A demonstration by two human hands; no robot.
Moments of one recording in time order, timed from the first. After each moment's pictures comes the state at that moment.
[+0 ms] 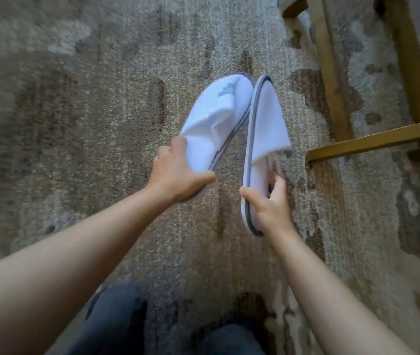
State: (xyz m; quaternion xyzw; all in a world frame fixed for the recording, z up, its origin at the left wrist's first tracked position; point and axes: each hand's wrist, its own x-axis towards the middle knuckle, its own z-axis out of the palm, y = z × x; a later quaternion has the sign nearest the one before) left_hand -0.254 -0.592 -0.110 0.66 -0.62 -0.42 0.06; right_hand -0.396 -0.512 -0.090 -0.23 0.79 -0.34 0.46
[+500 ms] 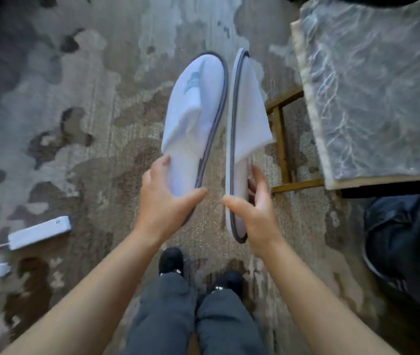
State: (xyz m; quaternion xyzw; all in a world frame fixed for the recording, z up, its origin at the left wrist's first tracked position) left_hand -0.196 -0.530 0.396 0.70 -0.54 -0.41 0.24; right_hand -0.339 -0.497 0.405 -0.29 0.64 -0.39 0.59
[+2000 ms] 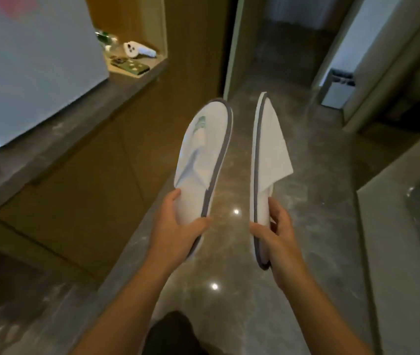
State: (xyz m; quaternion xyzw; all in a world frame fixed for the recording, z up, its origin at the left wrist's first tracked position) left_hand -0.144 0.148 0.628 -0.41 -0.70 -0.45 -0.39; right_hand 0.023 0.173 0.621 0.55 0.47 -0.55 -0.42
